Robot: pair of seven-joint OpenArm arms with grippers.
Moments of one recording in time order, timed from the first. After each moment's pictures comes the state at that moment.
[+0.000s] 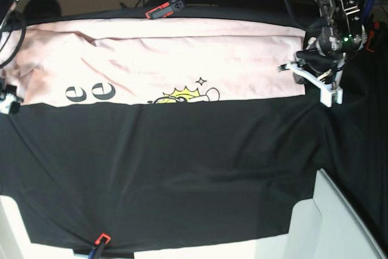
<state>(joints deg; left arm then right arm) 17.6 -9.8 -19.9 96.5 -21.8 -7.8 48.9 2.6 20.0 34.4 68.8 15.0 29.3 -49.0</state>
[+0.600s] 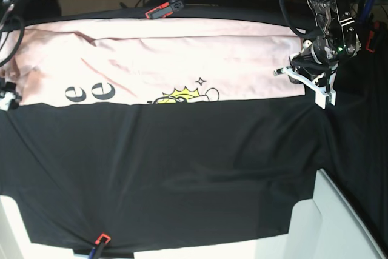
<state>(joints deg) 14.0 -10.0 -19.3 88.7 -21.6 -7.8 48.9 4.4 22.7 34.0 61.1 14.8 29.2 -48.3</state>
